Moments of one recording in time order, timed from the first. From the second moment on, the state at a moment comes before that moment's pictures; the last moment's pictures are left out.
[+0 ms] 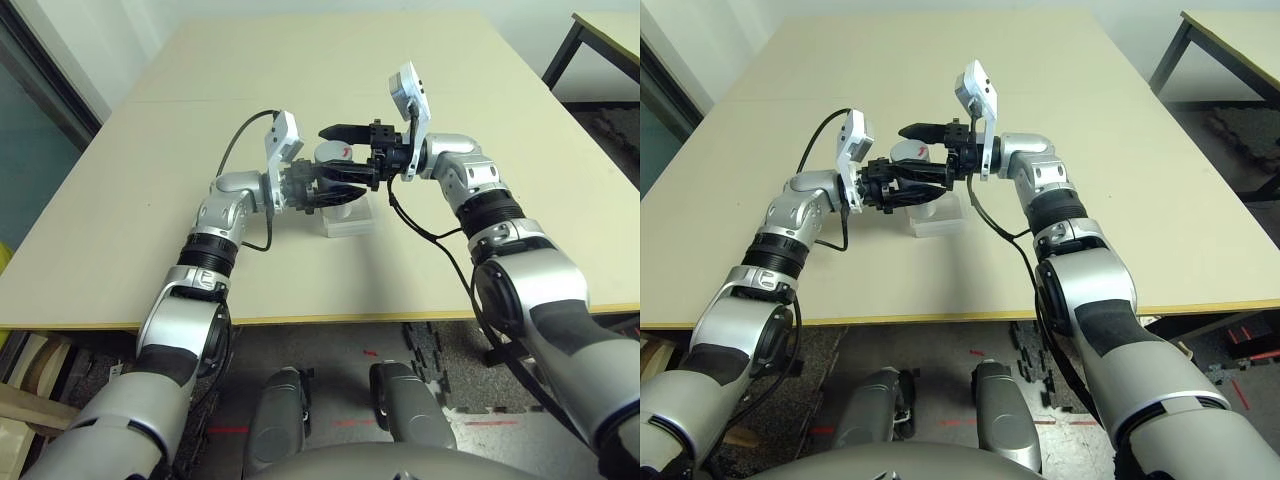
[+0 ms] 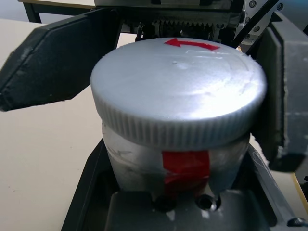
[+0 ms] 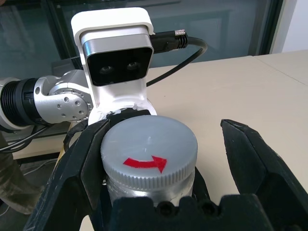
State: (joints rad) left arm -0.86 0.28 -0.06 0.69 -0.28 0.15 -1.26; right arm -1.12 -0.18 -0.01 0.99 0.26 0.06 1.34
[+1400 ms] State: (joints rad) left arm -0.90 0.25 -0.05 0.79 -0.27 0.09 -1.27; right arm -1.07 -0.33 -0.06 0.87 0.28 0.18 1.44
